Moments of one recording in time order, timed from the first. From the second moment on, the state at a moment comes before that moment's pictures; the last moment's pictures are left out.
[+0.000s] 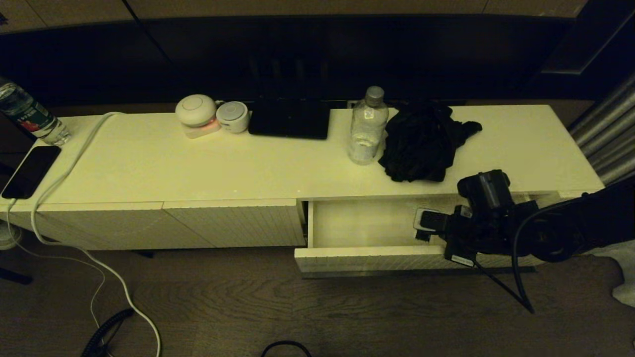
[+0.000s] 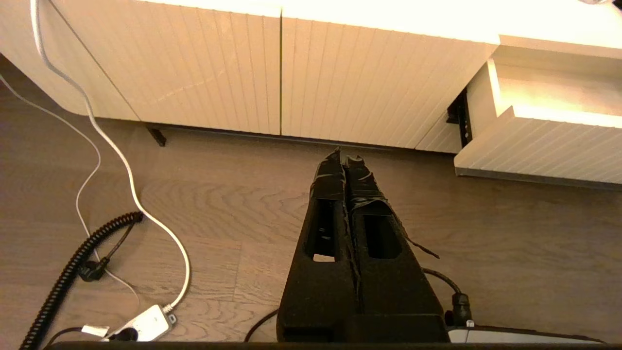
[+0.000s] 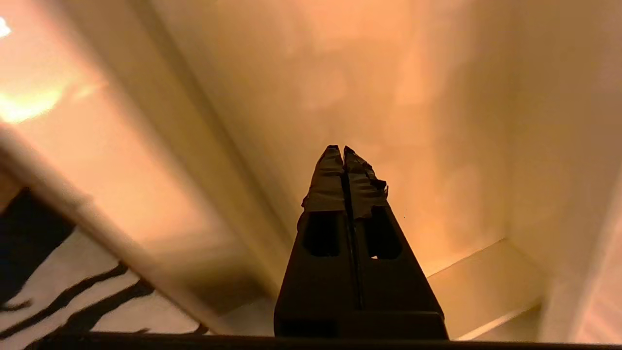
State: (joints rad) left arm 0.00 0.00 0.00 -0.04 0.02 -0.14; right arm 0.29 1.95 -1.03 -0.20 -0.20 -1.00
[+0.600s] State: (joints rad) left arm 0.00 0.00 0.00 -0.04 0.02 -0.14; right arm 0.29 1.94 -0.91 -0.20 -0.18 -1.00
